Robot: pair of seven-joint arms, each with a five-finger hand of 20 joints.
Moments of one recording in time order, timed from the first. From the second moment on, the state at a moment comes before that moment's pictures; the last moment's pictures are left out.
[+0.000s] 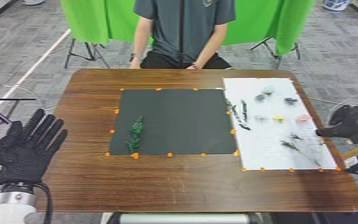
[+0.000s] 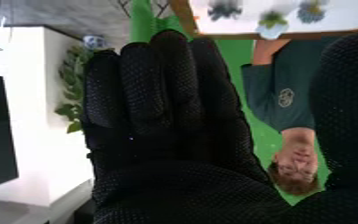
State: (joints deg) left arm 137.7 -55.3 -103.7 -128.3 6.3 13.8 22.5; right arm -124.5 -44.3 113.8 -122.2 -127.8 -16.3 19.9
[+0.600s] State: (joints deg) left arm 137.6 -55.3 -103.6 -128.3 6.3 13.8 22.3; right arm -124.0 -45.4 108.1 -119.9 -127.6 -19.7 20.2
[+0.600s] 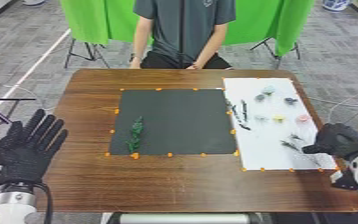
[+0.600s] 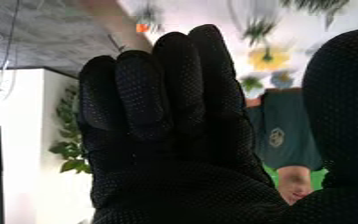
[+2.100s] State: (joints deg) left arm 135.9 -55.1 -102.2 -127.4 6.3 14.0 20.8; right arm -123.6 -44.7 99.5 -119.8 -131.8 -6.8 36.3
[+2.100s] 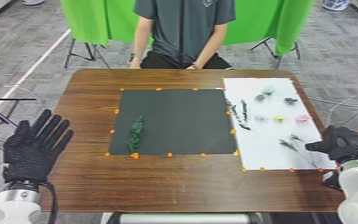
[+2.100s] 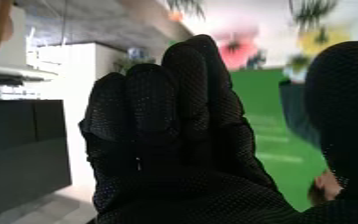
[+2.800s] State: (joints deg) left arm 136.0 -55.3 -102.2 -127.5 4.8 13.9 20.6; right arm -119.7 -45.1 93.0 -116.8 -126.4 0.2 38.0
